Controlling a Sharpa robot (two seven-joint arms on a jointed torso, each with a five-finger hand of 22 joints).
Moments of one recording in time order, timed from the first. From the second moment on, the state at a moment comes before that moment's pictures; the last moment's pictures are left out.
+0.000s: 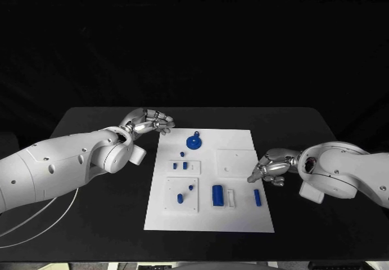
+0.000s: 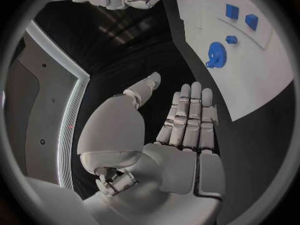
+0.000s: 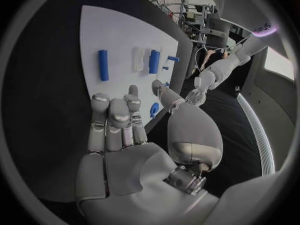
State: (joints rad) left arm 1.27 -0.75 -0.17 1.30 -0.30 -0.27 0.28; left_hand 1.13 -0.20 0.55 -0.16 0.06 0.78 0.20 0.29 0.49 1.14 0.14 0.08 0.11 0.91 0.13 0.44 0.45 0.06 0.67 0.03 0.57 1.25; right arm 1.31 -1.08 -0.23 1.71 -0.84 -0.01 -0.36; right_hand 0.86 -0.20 0.60 -0.22 0.06 1.02 0.08 0.28 0.53 1.23 -0.03 0.97 1.24 1.32 -0.13 1.23 1.05 0.23 1.09 -0.06 1.21 1.01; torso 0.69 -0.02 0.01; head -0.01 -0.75
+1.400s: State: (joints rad) left arm 1.27 -0.75 -0.17 1.30 -0.30 -0.27 0.29; left_hand 1.13 -0.20 0.55 -0.15 0.06 0.78 0.20 0.29 0.49 1.14 0.14 0.08 0.11 0.91 0.13 0.44 0.45 0.06 0.67 0.03 0.56 1.25; right arm 1.24 -1.06 -0.23 1.74 -1.00 0.05 -0.57; right_hand 0.83 -0.19 0.60 -0.11 0.05 1.06 0.07 0.32 0.58 1.24 -0.04 1.00 1.24 1.32 -0.14 1.23 1.05 0.23 1.09 -0.06 1.21 1.01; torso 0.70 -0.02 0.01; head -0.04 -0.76
